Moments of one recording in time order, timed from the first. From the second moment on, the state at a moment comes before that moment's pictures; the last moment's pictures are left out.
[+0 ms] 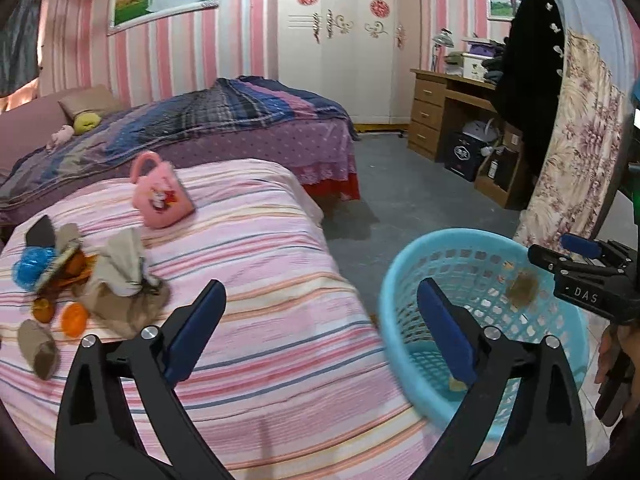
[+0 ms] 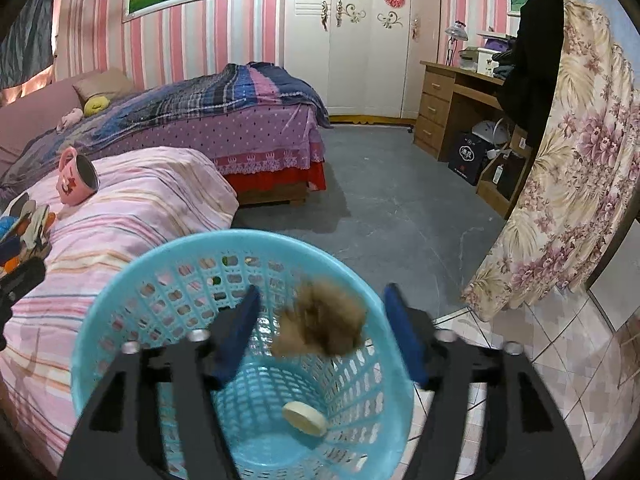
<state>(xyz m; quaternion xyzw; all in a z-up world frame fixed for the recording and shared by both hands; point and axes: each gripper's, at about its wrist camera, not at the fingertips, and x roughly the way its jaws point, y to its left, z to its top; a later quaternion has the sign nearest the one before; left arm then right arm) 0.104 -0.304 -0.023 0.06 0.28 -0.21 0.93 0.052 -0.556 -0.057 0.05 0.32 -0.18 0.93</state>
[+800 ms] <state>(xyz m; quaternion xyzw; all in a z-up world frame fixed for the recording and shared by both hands) 0.110 -0.090 0.006 0.07 0.24 -0.04 0.97 0.087 -0.432 -0.016 0.04 0.26 -0.15 0.95</state>
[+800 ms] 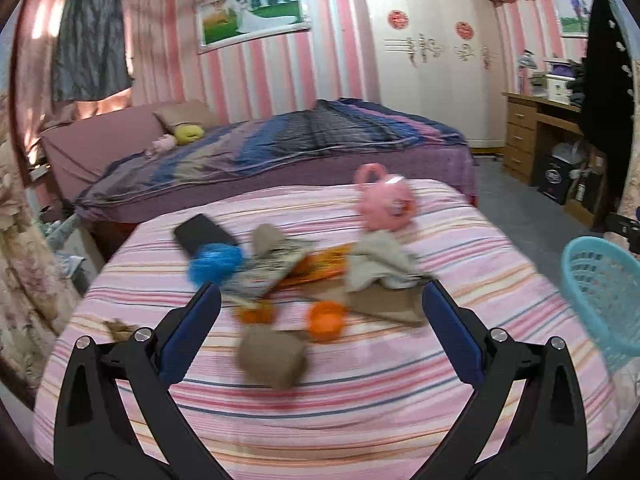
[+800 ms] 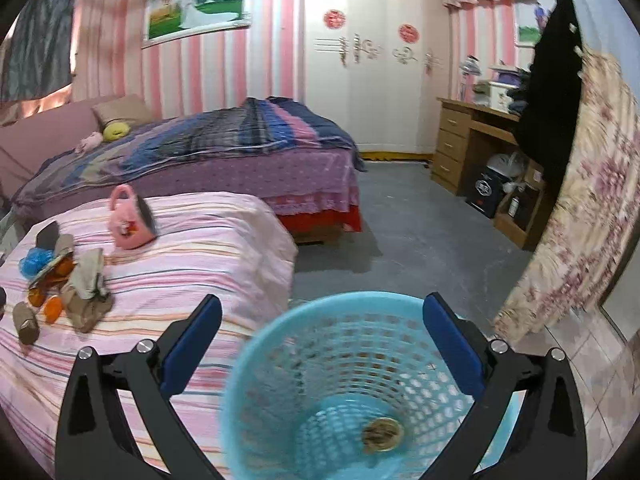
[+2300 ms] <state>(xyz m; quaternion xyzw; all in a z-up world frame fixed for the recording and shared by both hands) 0.207 0.134 -0.077 -0.04 0.40 0.04 0.91 0.154 -0.274 -0.040 0.01 0.32 -0.09 0.94</state>
